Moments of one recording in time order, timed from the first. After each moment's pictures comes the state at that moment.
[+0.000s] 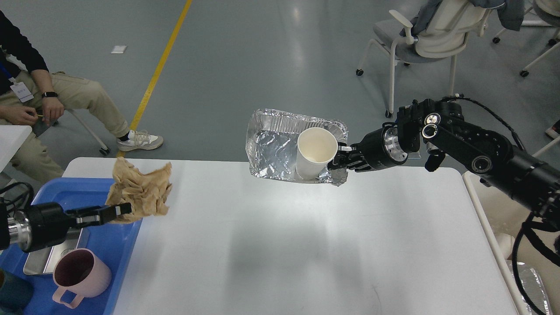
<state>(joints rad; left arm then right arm) -0.82 1.08 0.02 -1.33 1.08 -0.10 -0.49 1.08 -0.33 0.41 0.92 -0.99 0.76 -0.18</state>
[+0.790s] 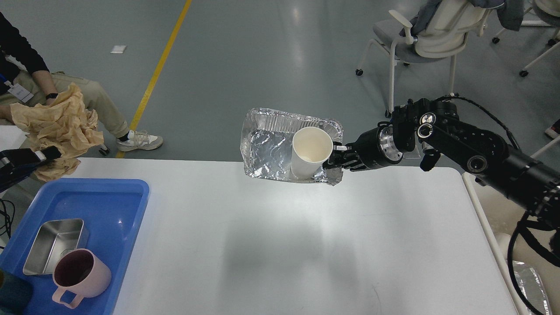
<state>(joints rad) -0.79 1.44 -0.09 -1.58 0.71 -0.05 -0.49 1.09 -0.31 0.41 0.92 -0.99 0.76 -0.17</state>
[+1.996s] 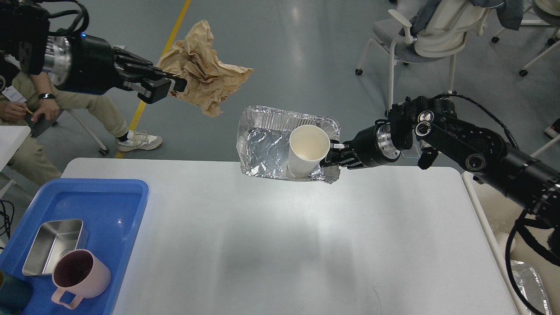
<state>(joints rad) -1.54 0.85 -0.11 -1.34 1.63 -0.57 -0.45 1.10 -0.30 0.42 0.93 -0.99 0.76 -0.18</state>
